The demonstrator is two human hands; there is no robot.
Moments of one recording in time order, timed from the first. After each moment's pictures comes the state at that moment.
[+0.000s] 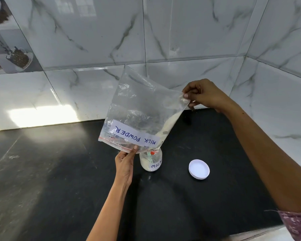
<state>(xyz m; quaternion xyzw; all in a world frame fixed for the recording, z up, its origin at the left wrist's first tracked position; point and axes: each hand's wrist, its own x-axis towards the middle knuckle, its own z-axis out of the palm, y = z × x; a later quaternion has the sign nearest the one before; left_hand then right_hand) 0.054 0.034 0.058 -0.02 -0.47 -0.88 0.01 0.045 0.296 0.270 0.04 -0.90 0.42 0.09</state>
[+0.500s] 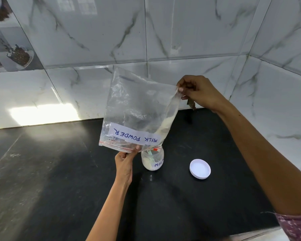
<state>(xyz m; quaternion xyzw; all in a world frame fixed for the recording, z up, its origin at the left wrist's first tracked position) 0.054 0.031 0.055 -0.04 -0.54 -0.84 0.04 0.046 0.272 0.274 0.10 -0.89 0.43 0.15</state>
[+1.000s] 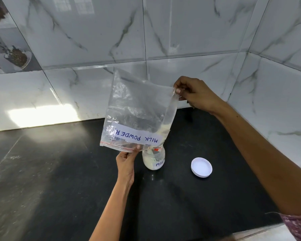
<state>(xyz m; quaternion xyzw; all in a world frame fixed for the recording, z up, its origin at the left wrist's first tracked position) 0.052 0.031 0.049 -0.02 -0.55 -0.83 0.04 0.047 0.262 0.266 0.12 -0.88 0.43 0.14</state>
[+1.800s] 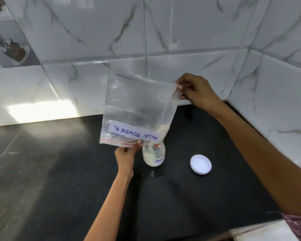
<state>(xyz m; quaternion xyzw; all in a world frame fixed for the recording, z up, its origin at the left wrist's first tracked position) 0.048 0.032 0.054 0.01 -0.60 -0.80 0.05 0.043 0.265 0.254 0.07 -0.86 0.47 0.17</state>
